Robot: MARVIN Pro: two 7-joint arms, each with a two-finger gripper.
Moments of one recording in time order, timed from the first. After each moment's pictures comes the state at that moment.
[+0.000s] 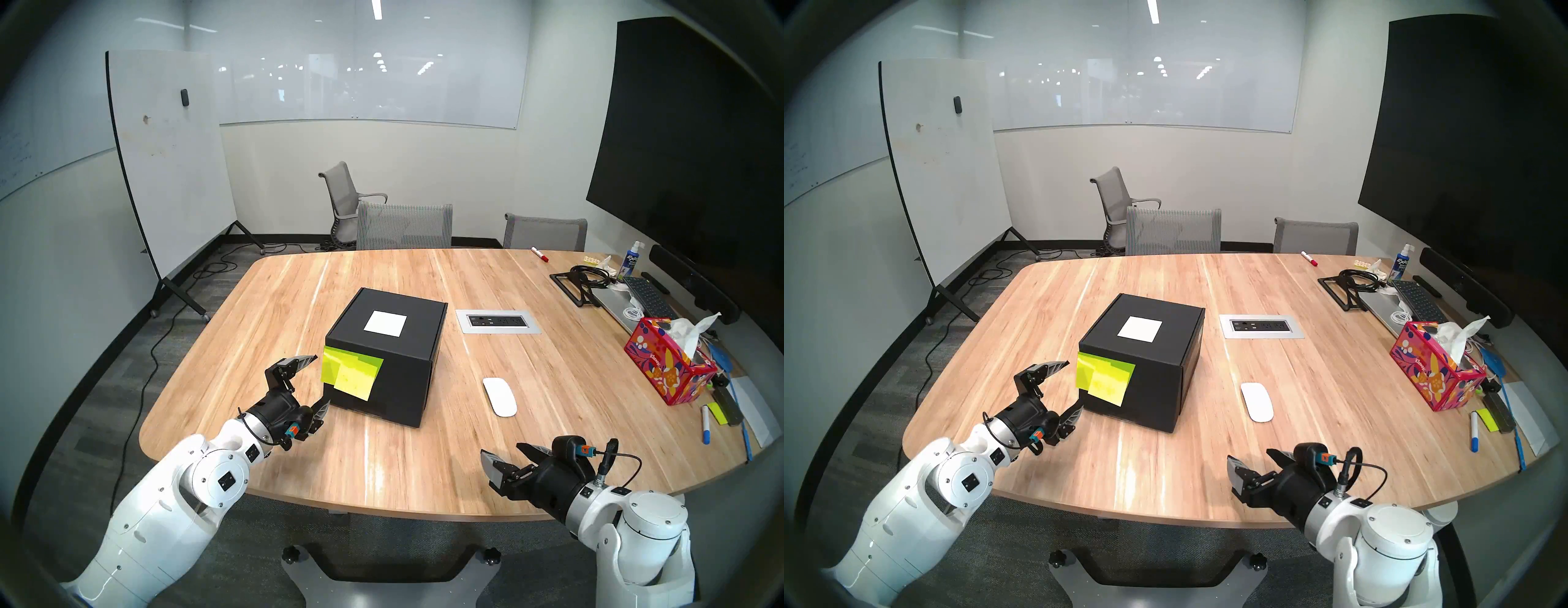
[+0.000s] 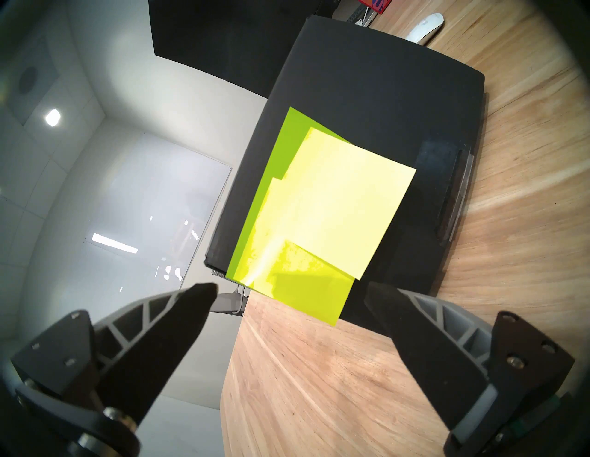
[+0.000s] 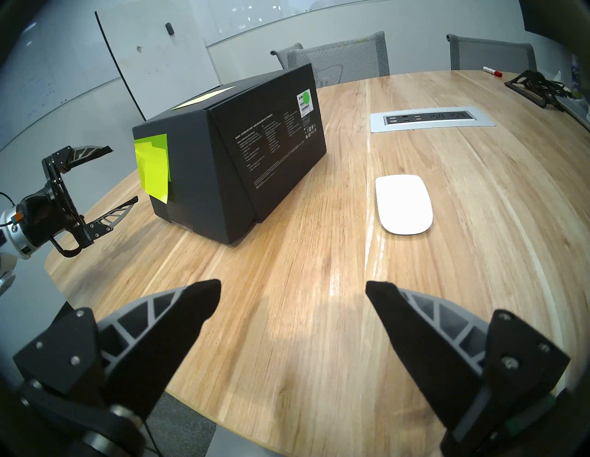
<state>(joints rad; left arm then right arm) 1.78 -1.00 -1.39 -1.78 0.68 -0.20 -0.10 -2.23 -1.61 1.83 -2.29 0.06 0.59 0.61</state>
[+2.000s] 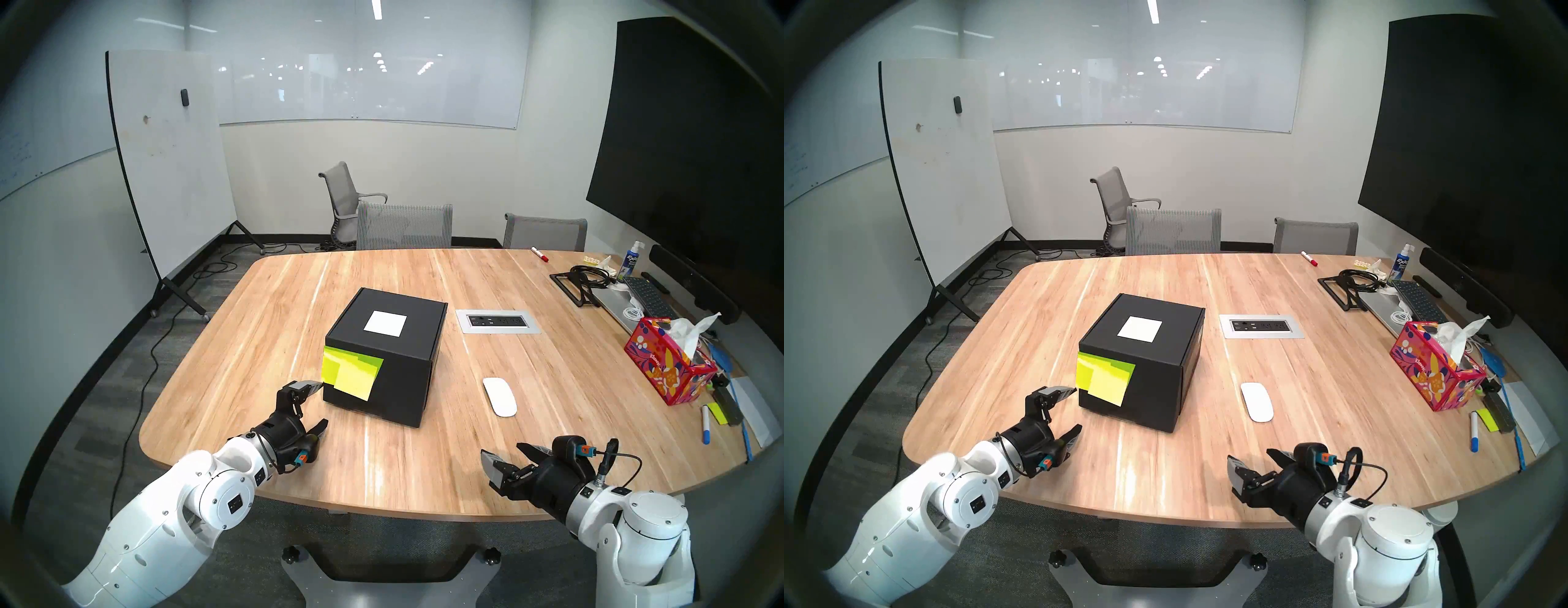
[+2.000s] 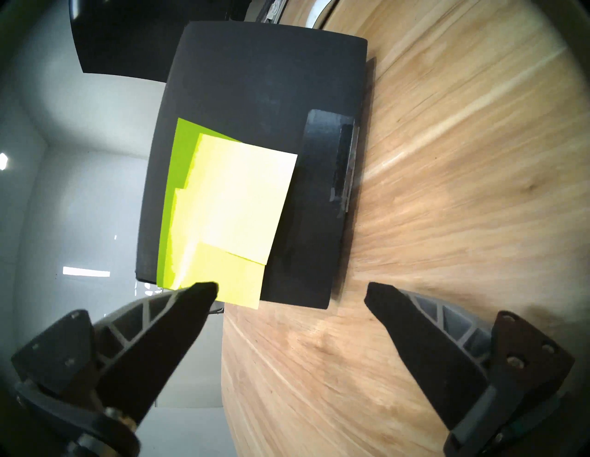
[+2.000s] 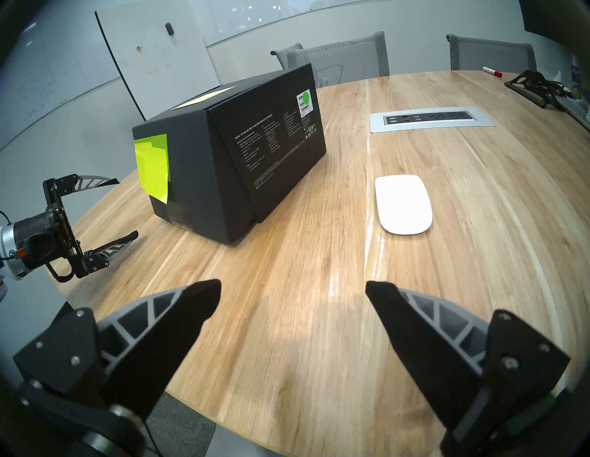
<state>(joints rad) 1.85 -0.95 -1.34 -1.87 0.88 -0.06 -0.19 -2.23 -1.62 1.84 -2.29 0.05 0.59 0.62</state>
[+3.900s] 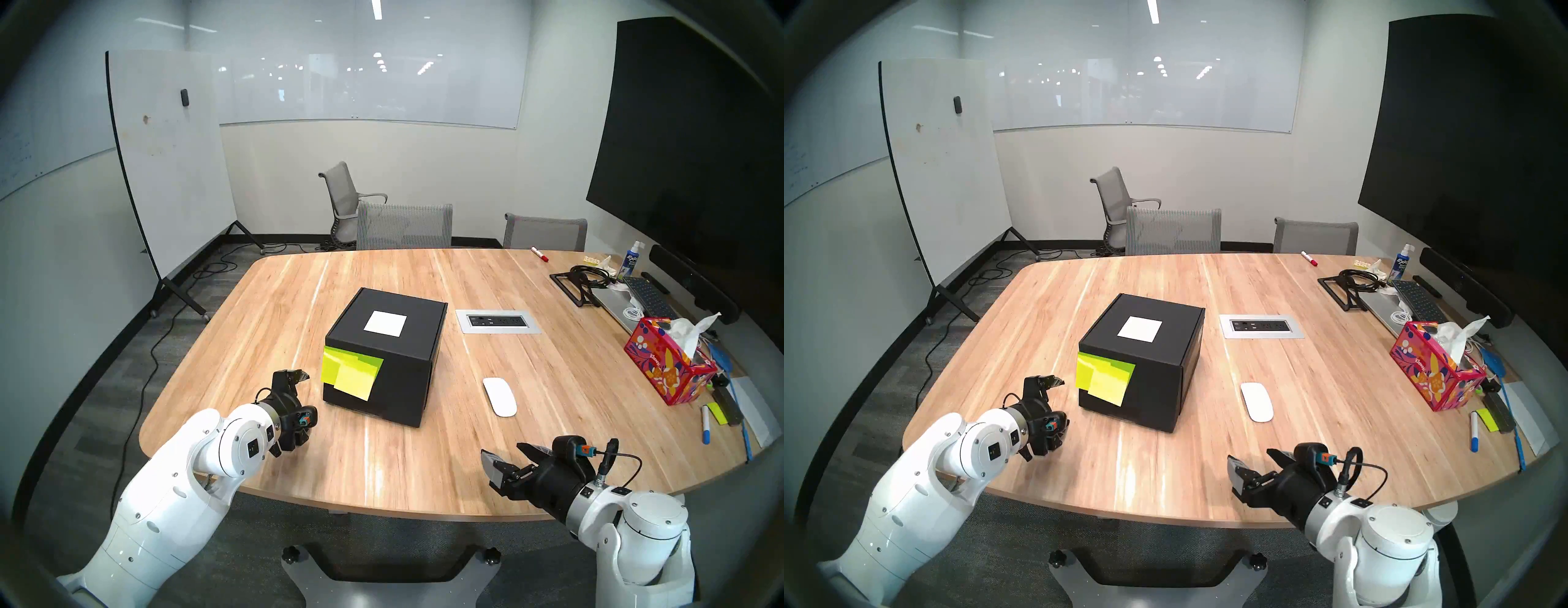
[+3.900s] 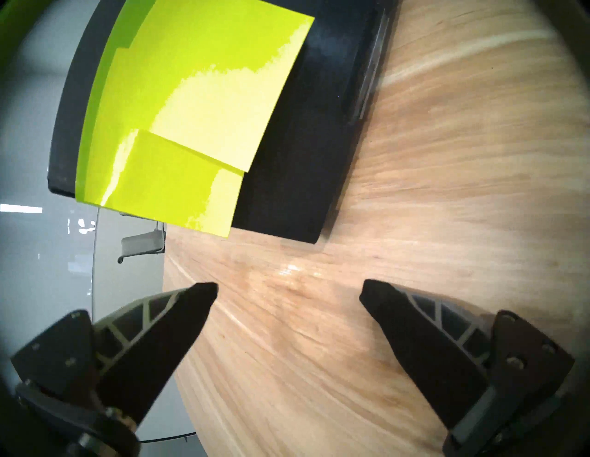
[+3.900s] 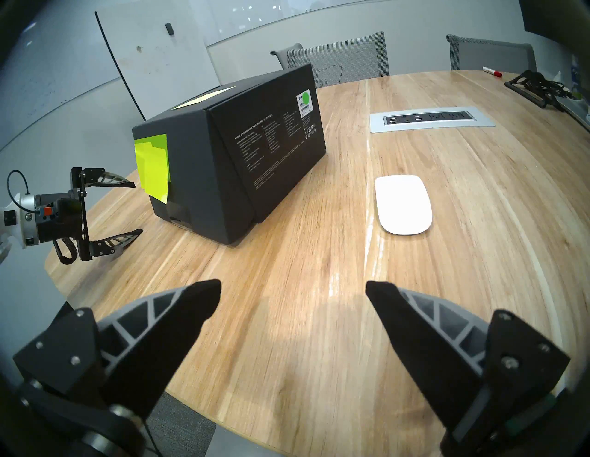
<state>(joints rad) 1.68 -1.03 -1.35 -1.85 0.86 0.24 -0.60 -2.23 -1.62 1.84 -2.29 0.05 0.59 0.63</state>
